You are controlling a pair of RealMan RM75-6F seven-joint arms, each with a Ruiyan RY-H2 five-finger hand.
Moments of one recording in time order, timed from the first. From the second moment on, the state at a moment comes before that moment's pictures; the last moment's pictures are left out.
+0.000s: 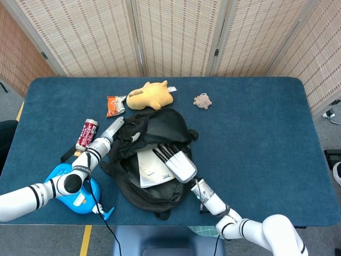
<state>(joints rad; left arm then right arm) -1.00 -1.36 -0.35 -1.39 0.59 0.49 -0.31 0.77 -2.02 0.10 -0.89 -1.57 1.19 -0.34</state>
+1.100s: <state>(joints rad) -0.83 -1.28 -0.27 -1.59 0.89 0.77 -0.22 0.38 -1.35 -0.11 -1.46 -1.64 1.46 -0.31</state>
